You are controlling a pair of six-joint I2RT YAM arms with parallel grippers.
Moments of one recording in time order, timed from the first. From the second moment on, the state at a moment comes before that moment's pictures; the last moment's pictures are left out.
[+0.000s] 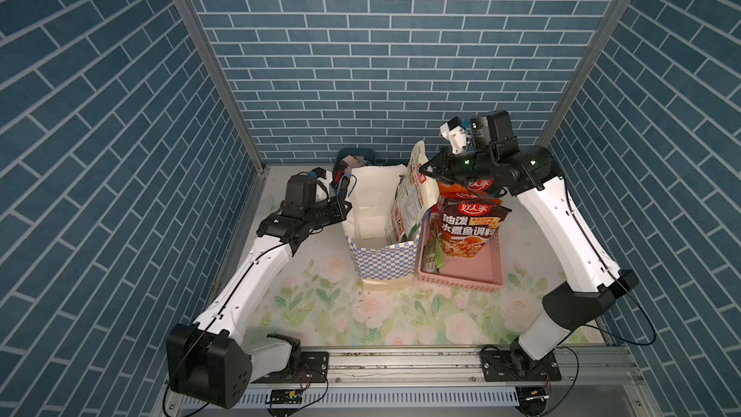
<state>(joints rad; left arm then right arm) -0.26 1.24 1.10 -0.46 0.38 -0.53 0.60 1.66 2.09 -1.04 -0.42 0.68</state>
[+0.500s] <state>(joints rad) -0.28 1.24 1.10 -0.45 0.38 -0.53 0.68 1.81 2.05 -0.88 -0.42 0.72</state>
